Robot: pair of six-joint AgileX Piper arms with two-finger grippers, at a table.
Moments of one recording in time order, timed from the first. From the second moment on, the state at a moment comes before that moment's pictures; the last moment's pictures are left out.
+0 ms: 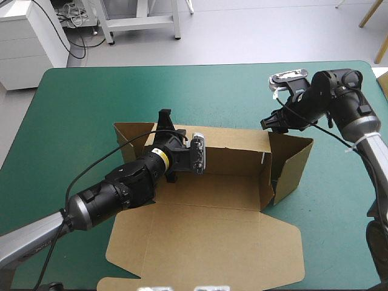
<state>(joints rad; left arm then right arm) -0.89 1.39 -1.06 0.95 0.50 0.19 0.18 1.61 -1.62 0.09 1.20 -0.17</state>
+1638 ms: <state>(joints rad) -0.89 1.40 -1.06 0.94 0.49 0.19 0.18 1.15 -1.06 0.41 1.12 -0.45</state>
